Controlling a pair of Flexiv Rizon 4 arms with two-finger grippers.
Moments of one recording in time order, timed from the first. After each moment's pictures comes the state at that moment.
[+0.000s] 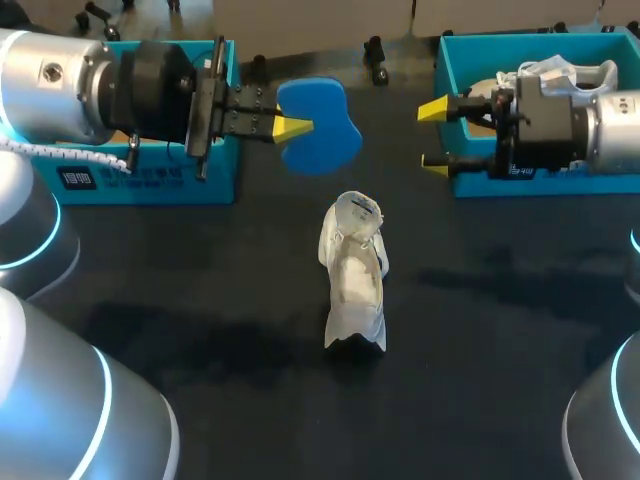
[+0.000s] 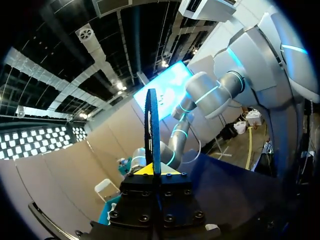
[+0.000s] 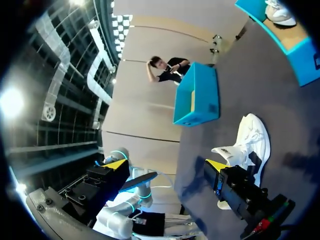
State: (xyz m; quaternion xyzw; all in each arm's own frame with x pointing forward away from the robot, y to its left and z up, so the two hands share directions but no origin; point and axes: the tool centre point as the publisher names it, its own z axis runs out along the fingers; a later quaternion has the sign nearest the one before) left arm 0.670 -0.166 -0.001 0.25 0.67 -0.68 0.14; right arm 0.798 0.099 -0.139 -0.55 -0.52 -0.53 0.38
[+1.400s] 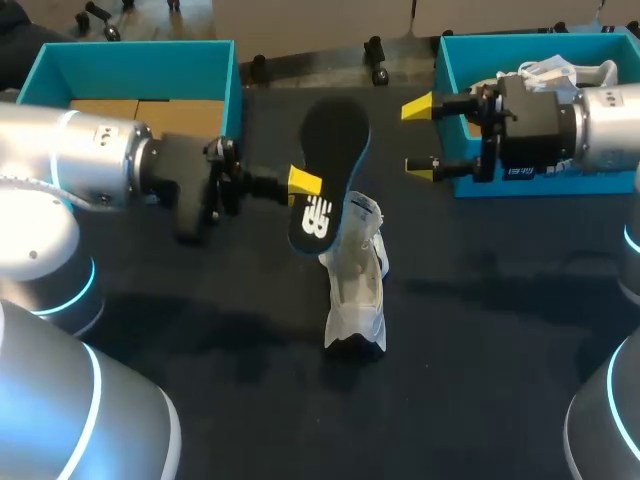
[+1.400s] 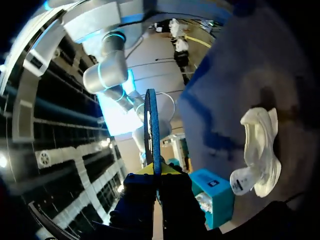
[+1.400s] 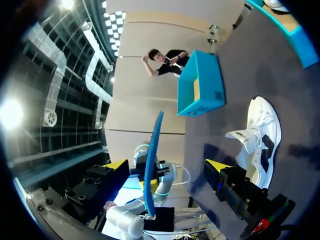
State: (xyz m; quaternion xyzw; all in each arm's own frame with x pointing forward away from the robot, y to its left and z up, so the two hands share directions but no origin) left arm 0.701 -0.174 -0.112 0.60 0.42 -0.46 0.50; right arm 0.777 0.123 -0.124 -0.55 -0.52 -0.50 0.41
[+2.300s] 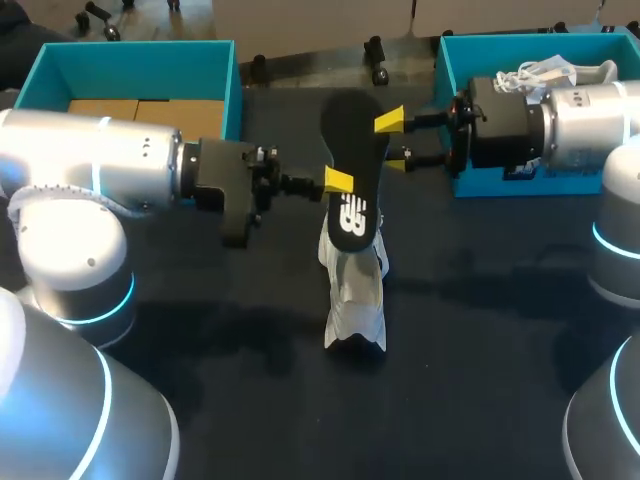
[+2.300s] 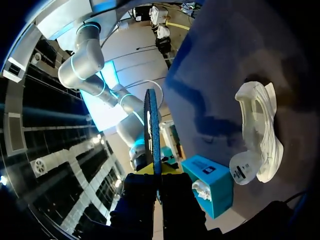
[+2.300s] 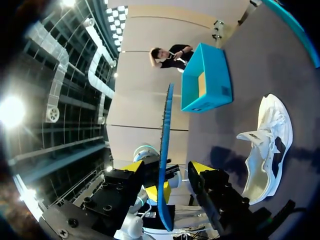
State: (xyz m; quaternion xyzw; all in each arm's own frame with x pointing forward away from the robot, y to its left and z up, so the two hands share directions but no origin) left arm 0.725 -0.212 -0.132 0.62 0.44 -0.38 0.53; right arm 0.780 0.157 -0.127 -0.53 -0.53 -0.50 0.43
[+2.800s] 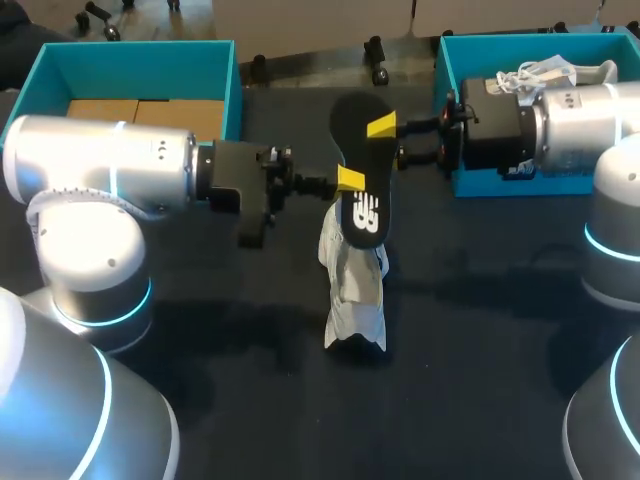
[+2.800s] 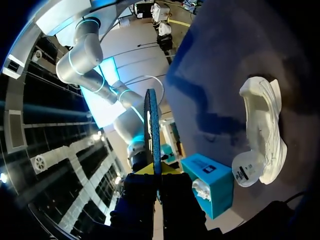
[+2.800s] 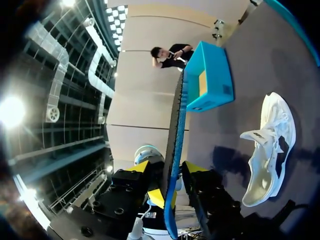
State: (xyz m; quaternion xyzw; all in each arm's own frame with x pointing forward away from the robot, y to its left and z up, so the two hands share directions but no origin) left arm 0.733 -0.224 -0.137 0.61 0.45 -0.38 0.53; right arm 0.778 0.166 -0.128 -0.53 -0.53 -0.51 0.43
